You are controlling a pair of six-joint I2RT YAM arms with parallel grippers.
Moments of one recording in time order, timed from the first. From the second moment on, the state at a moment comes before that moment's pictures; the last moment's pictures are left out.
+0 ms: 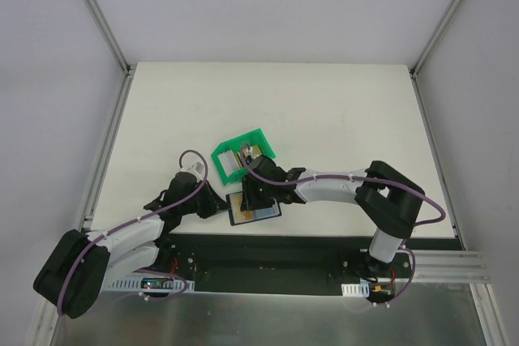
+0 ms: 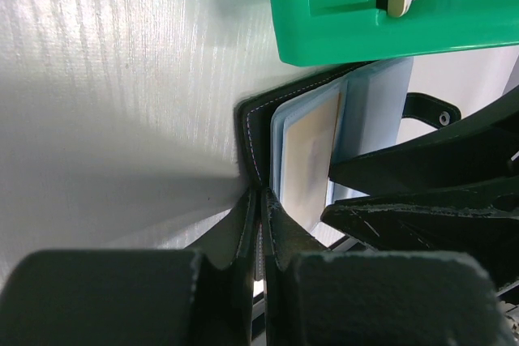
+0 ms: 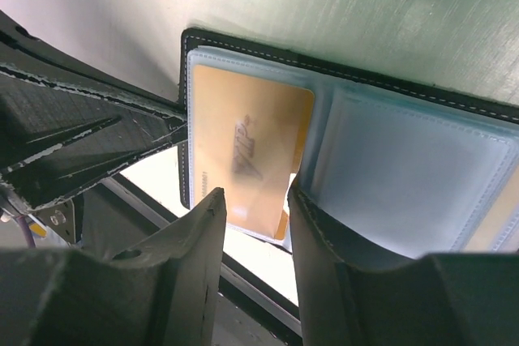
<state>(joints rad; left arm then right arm) -0.50 0.96 0.12 0.07 0.29 -0.97 1.08 1.75 0.96 -0.16 -0.11 0.81</state>
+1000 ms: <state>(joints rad) -0.50 0.97 0.13 0.07 0.28 -0.97 1.00 1.56 1.06 -0.28 0.03 0.67</state>
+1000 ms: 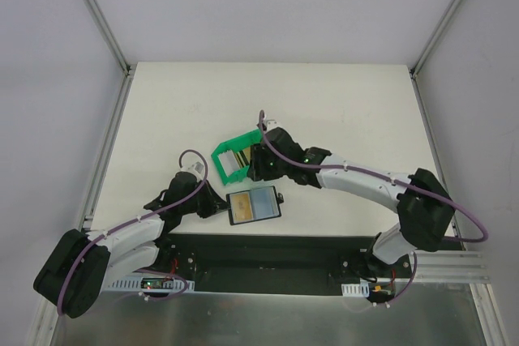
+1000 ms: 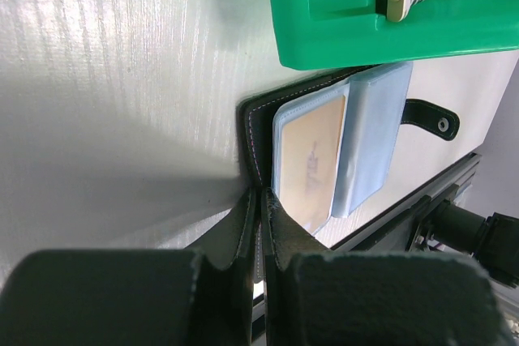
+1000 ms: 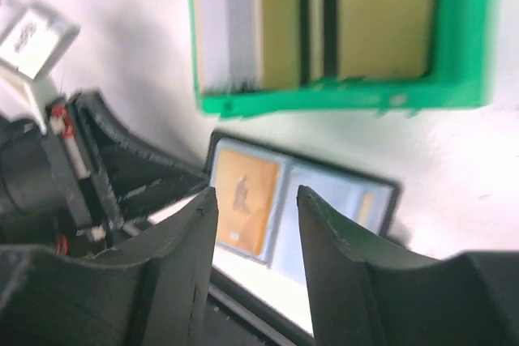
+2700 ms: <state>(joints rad) -0.50 0.98 0.14 0.05 0.28 -0.96 0.58 1.92 1.42 -0.45 0.01 0.37</state>
